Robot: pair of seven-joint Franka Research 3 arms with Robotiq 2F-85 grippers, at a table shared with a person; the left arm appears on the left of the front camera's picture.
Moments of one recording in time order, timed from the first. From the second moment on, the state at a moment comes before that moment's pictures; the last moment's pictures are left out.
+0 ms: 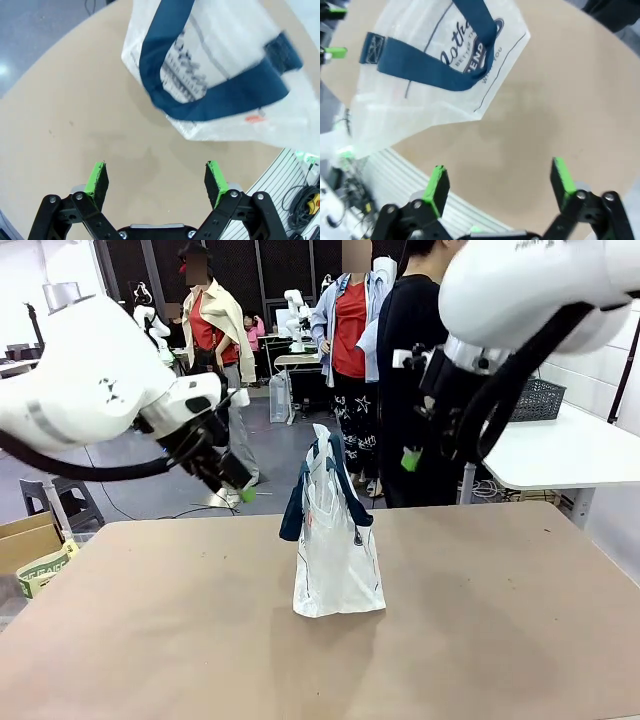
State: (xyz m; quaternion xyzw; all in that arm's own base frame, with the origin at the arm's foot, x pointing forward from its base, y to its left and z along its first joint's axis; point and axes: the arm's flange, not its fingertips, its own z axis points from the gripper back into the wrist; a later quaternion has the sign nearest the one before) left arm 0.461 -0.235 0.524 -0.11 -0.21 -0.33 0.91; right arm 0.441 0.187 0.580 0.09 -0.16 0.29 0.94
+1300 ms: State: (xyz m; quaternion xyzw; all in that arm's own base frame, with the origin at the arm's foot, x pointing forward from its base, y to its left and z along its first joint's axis) left arm 0.451 -0.318 0.570 -0.17 -0.18 -0.28 0.93; right arm 0.519 0.237 0.607 0.08 -0.12 0.22 0.97
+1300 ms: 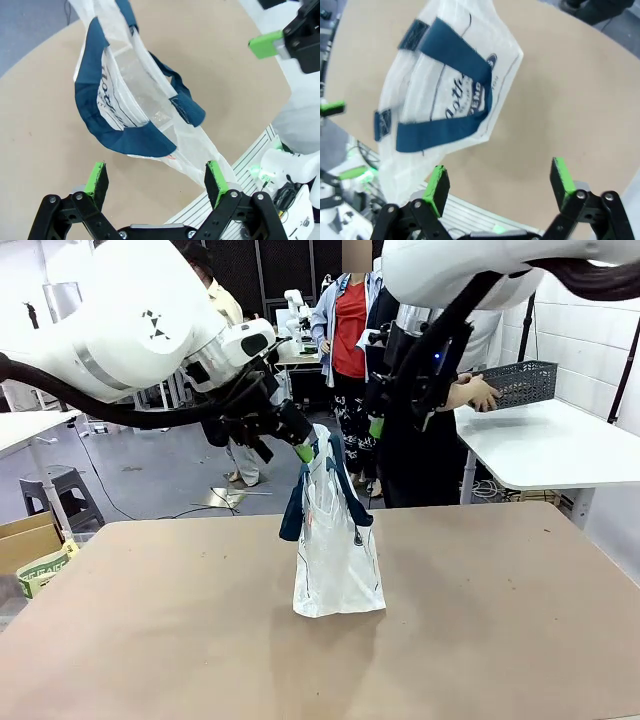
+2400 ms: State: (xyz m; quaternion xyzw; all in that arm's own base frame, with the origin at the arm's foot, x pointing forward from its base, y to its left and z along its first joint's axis) left arm 0.498 -0.320 0.544 -0.20 -0.16 -0.15 0.96; right arm 0.589 0.287 0.585 0.13 -0.09 0.23 0.96
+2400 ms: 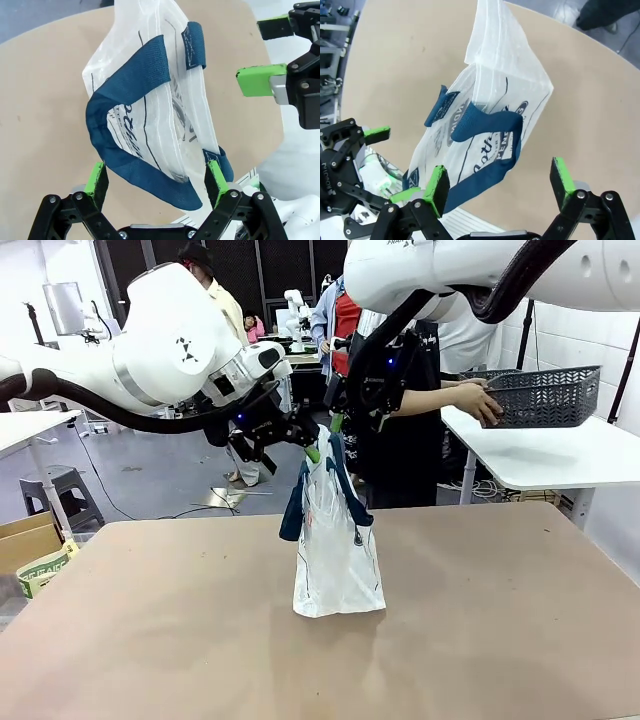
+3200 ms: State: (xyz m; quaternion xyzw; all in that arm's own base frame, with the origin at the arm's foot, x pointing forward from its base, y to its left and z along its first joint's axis) left arm 0.515 -0.311 0.521 -0.19 -0.16 -0.13 0.96; right arm 0.598 0.324 0.554 0.14 -0.07 0.24 0.96
